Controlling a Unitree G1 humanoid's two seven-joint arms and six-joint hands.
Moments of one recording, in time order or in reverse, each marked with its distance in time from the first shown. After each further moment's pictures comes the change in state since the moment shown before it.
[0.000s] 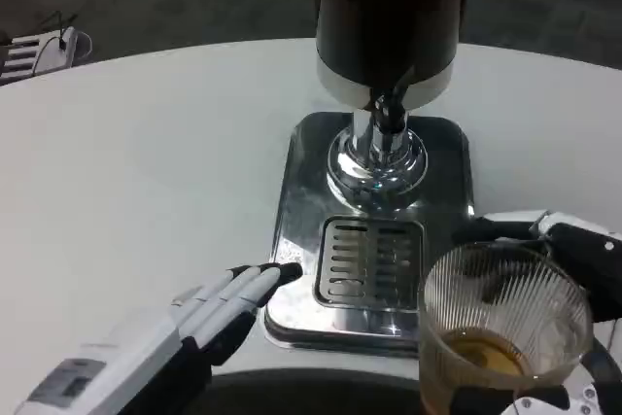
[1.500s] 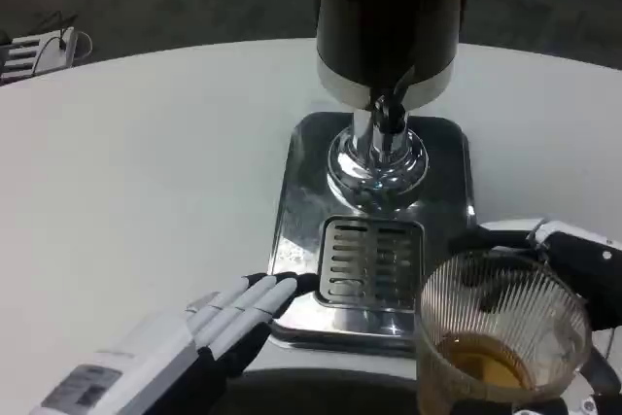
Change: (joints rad) left arm 0.007 0.001 -0.019 -0.008 0.028 -0.025 0.001; right arm 0.032 0.000 0.003 -0.010 -0.002 -0.023 0.000
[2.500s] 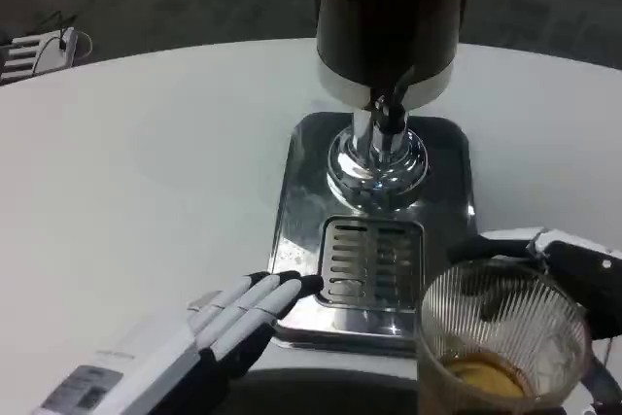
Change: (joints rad) left arm 0.008 0.002 -0.001 -0.012 0.005 -0.009 0.011; right arm 0.026 0.000 0.001 -0.004 0.000 -0.009 0.000
